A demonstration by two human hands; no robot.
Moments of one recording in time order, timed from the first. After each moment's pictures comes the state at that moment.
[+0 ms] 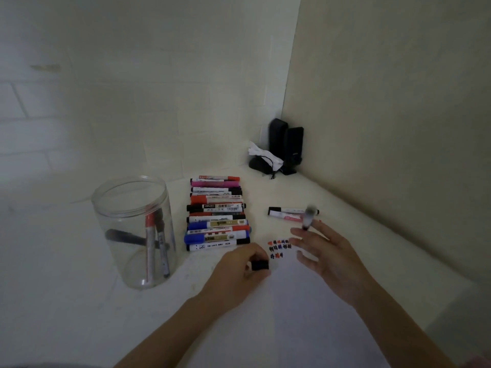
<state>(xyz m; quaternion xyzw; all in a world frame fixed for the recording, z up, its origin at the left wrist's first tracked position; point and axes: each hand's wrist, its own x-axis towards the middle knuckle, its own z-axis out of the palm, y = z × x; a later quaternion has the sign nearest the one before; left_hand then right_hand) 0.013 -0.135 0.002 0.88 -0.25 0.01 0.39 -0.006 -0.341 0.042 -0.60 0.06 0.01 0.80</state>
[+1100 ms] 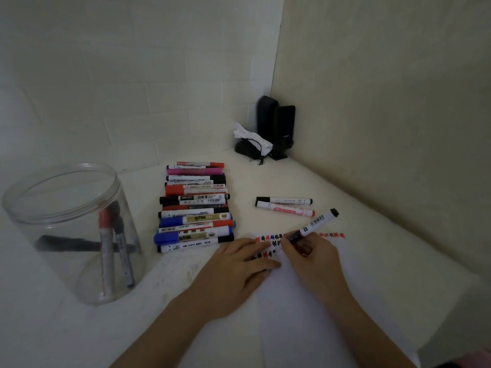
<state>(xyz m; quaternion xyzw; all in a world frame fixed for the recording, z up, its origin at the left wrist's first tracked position) 0.050 -0.153 -0.044 0.89 -0.40 0.12 0.17 0.023 -0.340 -0.017 -0.84 0.08 -0.19 0.50</state>
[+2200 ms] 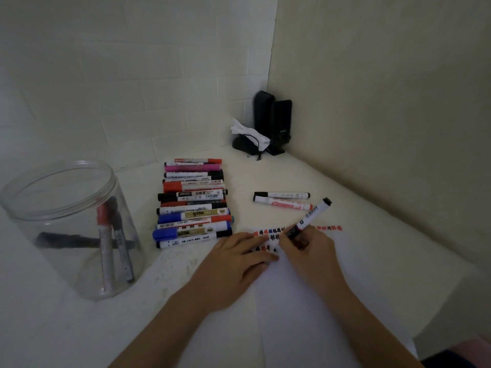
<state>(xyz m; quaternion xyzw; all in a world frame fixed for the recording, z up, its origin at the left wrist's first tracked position) 0.051 -0.153 -0.044 0.89 -0.40 0.10 0.20 0.025 -0.341 -0.023 -0.85 0.07 -0.20 0.48</state>
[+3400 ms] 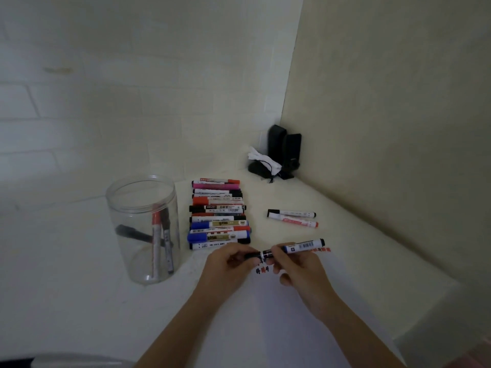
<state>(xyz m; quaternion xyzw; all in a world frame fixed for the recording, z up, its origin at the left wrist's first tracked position) 0.012 -0.123 -0.010 0.84 -0.16 0.06 0.52 -0.020 -0.293 0.013 -0.70 0.04 -0.03 0.71</state>
